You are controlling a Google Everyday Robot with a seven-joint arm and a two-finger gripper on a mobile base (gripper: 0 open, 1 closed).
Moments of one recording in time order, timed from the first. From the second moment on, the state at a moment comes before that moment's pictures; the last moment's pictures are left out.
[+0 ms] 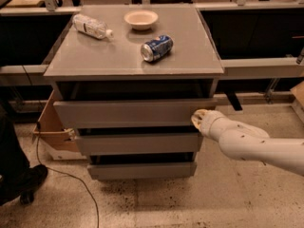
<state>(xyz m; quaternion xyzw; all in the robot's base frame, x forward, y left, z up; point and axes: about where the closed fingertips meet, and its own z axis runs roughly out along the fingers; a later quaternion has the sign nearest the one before) 0.659 -0.185 0.645 -0.51 0.69 -0.16 0.48</state>
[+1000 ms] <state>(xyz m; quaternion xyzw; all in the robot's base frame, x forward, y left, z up) 0.644 -0.184 0.658 -0.50 0.70 -0.14 0.50</state>
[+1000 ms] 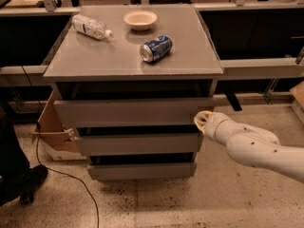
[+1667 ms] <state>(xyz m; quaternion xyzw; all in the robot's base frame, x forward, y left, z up) 0.591 -0.201 0.698 -0.48 0.72 -0.11 0.49</state>
